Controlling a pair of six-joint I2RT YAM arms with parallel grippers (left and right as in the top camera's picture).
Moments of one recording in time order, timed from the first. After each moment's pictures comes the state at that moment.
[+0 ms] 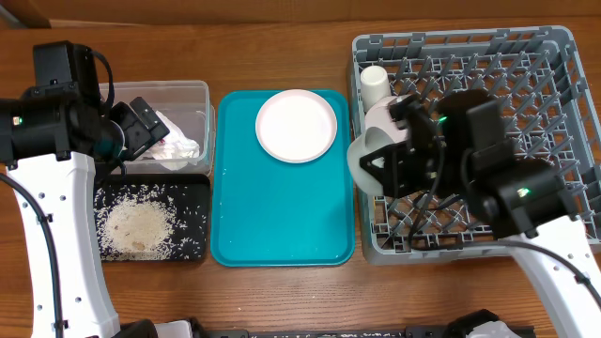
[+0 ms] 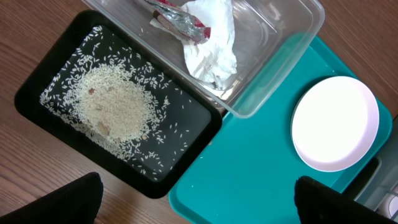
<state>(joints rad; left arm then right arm) 0.17 1.51 1.78 -1.49 -0.02 -0.55 0.36 1.23 1.34 -0.97 -0.54 0.25</state>
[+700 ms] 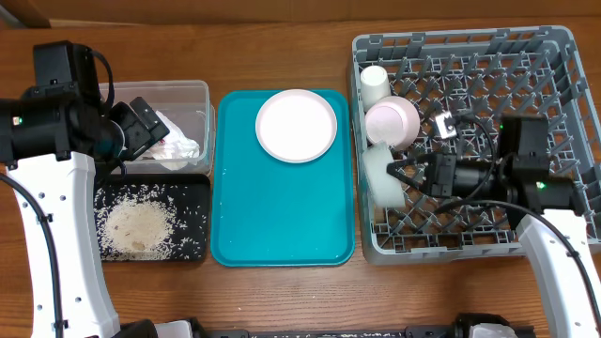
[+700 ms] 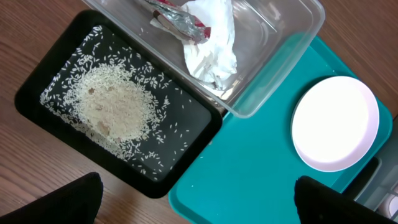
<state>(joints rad) 0.17 1.51 1.78 -1.49 -0.02 -0.55 -0.06 1.23 0.95 -0.71 -1.24 0.20</state>
